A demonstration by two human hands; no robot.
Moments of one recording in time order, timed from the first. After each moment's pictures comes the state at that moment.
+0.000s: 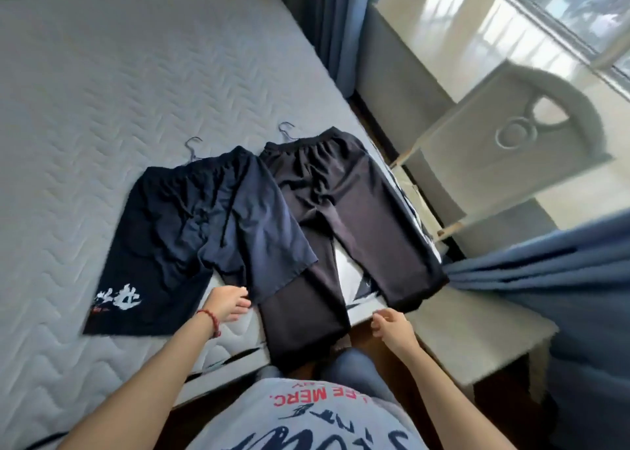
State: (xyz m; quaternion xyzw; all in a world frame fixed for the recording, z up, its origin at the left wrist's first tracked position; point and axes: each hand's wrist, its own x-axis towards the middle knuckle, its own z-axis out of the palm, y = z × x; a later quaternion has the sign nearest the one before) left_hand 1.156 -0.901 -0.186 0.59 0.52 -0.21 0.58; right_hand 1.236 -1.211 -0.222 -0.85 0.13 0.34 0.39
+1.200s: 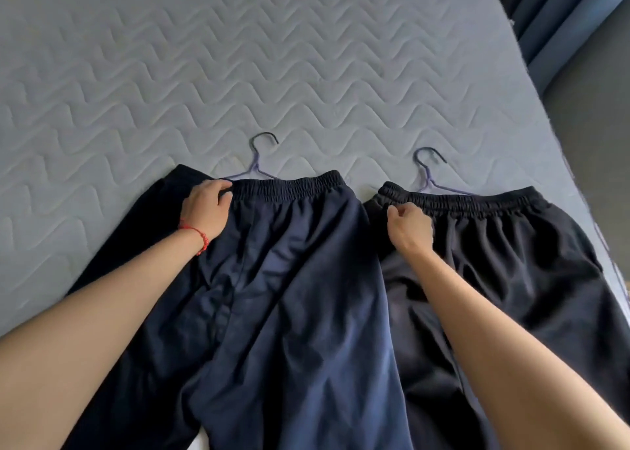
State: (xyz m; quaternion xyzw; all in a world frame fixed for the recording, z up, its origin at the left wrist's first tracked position) left_hand 1.412 -0.542 -0.406 0.85 0.47 0.06 0.23; right_hand 1.624 -0.768 -0.425 -0.92 -0.08 0.25 0.30
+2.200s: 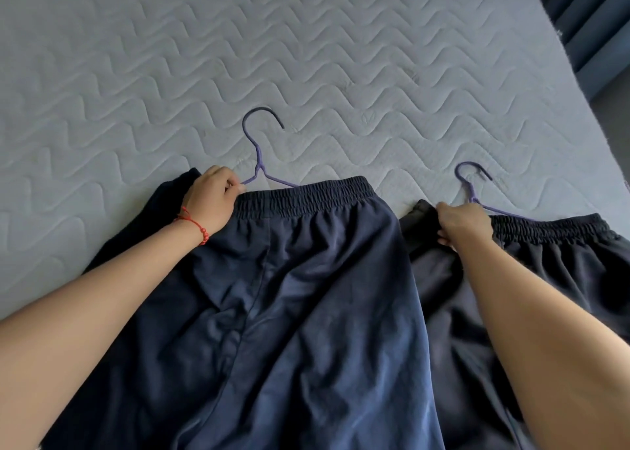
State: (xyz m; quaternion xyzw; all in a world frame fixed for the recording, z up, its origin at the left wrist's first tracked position) left_hand 1.414 -0.497 -0.425 0.87 0.43 0.13 0.20; right_hand 1.675 -0.735 -0.437 -0.93 0.05 0.24 0.29
